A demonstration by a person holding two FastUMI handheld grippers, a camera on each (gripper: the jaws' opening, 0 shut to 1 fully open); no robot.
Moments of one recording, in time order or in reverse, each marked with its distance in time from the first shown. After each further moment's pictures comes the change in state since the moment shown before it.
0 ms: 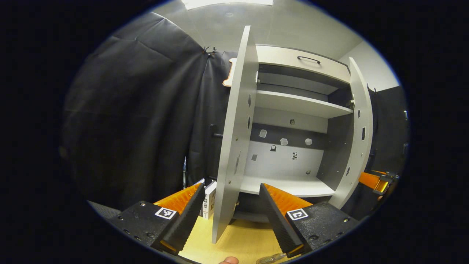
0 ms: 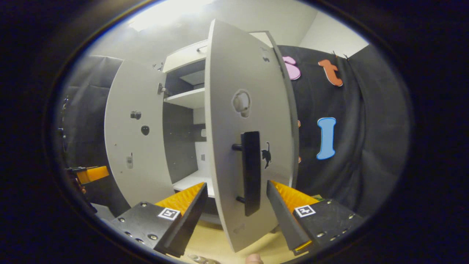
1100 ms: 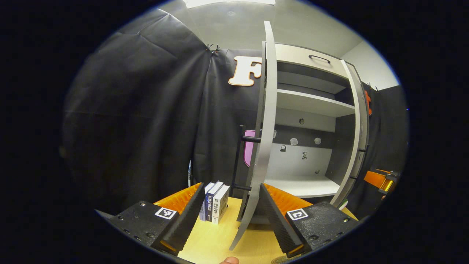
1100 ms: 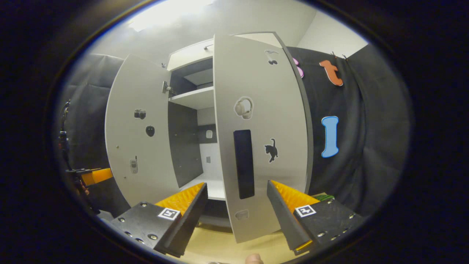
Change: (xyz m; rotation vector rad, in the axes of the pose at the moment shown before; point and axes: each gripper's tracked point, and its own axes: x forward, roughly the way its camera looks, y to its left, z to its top) left arm 0.025 0.042 0.000 0.025 -0.006 0.003; right arm 0.013 0.048 -0.006 0.028 -0.021 -0.042
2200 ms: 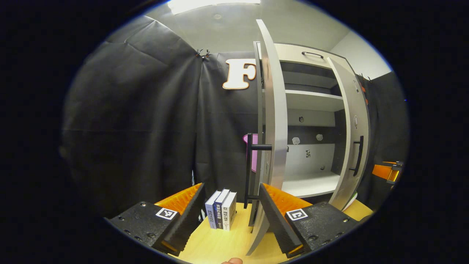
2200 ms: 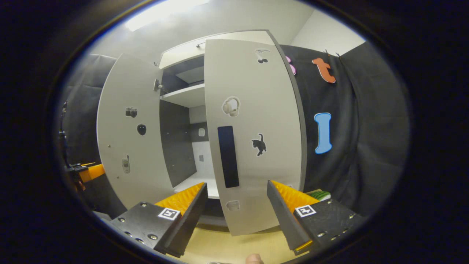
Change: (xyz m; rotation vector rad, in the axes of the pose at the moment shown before) left arm 0.004 -0.003 -0.001 0.090 -0.034 -0.022; right arm -0.001 -0.014 -0.010 0.018 0.015 -0.065
